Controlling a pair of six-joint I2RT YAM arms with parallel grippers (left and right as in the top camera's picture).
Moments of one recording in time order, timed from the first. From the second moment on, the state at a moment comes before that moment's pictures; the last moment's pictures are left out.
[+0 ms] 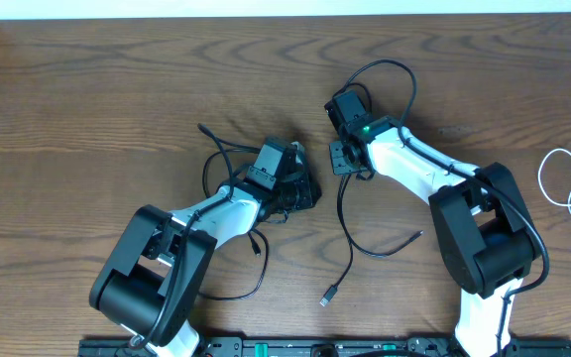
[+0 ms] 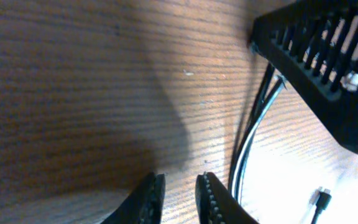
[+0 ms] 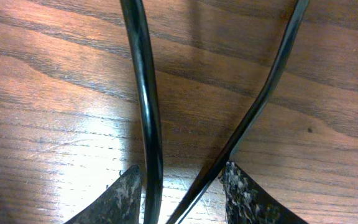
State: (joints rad) left arm -0.50 1.78 0.81 -0.02 0.40 -0.69; right arm 0.49 2.05 1.33 -0.58 0.13 0.34
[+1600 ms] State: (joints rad) left arm -0.07 1.59 0.85 -0.42 0.21 -0.62; right arm 0.38 2.04 1.26 -0.39 0.12 0.32
